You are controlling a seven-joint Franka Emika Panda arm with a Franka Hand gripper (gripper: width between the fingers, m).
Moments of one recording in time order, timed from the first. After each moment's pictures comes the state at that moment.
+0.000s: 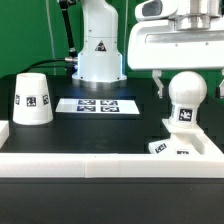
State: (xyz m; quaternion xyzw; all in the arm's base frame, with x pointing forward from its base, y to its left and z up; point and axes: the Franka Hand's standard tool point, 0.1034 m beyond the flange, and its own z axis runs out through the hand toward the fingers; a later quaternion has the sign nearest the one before) arm 0.611 0.116 0.115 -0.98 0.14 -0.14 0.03
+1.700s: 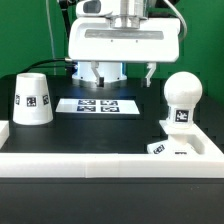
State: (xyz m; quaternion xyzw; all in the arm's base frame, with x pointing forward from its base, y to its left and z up) arm 0.513 0.003 0.103 -0.99 0.01 -0.13 0.00
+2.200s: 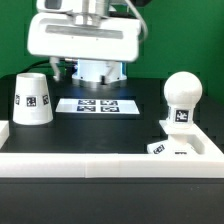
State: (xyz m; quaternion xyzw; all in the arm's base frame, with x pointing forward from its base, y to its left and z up) arm 0.479 -0.086 0.105 -0.99 -0.01 -0.11 -0.03
